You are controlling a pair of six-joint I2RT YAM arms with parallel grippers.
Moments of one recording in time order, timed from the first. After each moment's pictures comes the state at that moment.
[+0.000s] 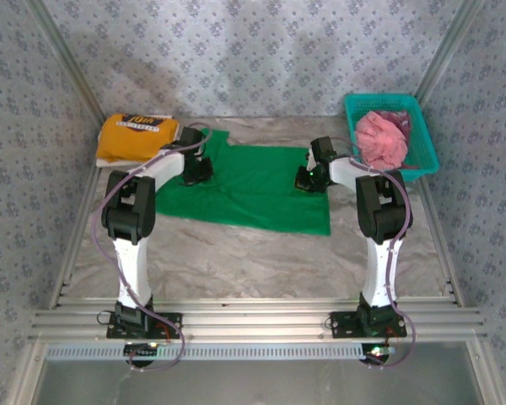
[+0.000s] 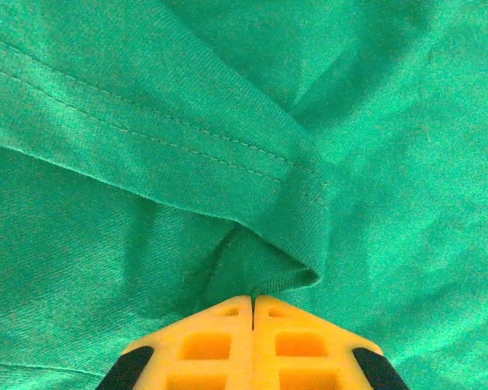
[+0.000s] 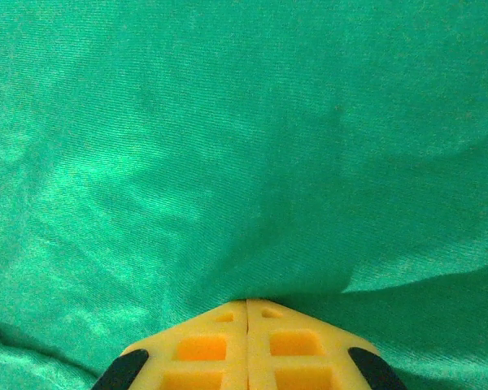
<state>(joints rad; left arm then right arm) -0.28 2.10 1.56 -0.58 0.09 -0.55 0.23 2.08 1.40 -0.44 -0.31 0.42</state>
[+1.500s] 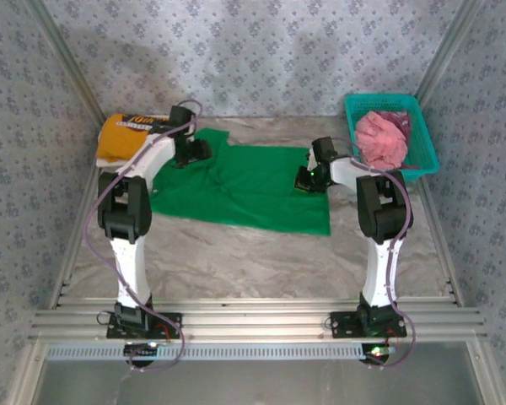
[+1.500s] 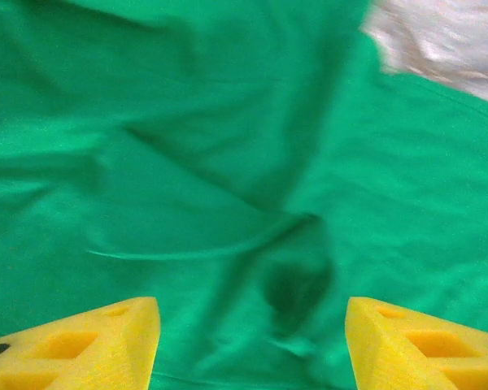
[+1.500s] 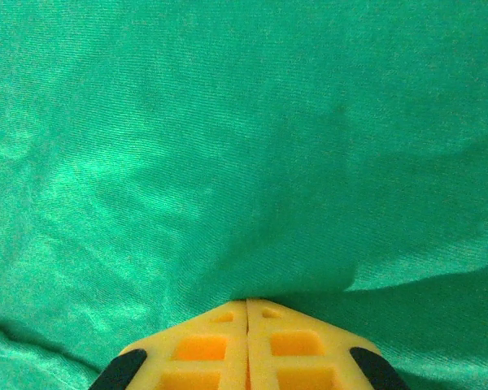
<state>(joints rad) -0.21 2.10 1.79 -0.74 0.09 -0.45 0.22 2.08 1.40 -0.44 -0.33 0.42</state>
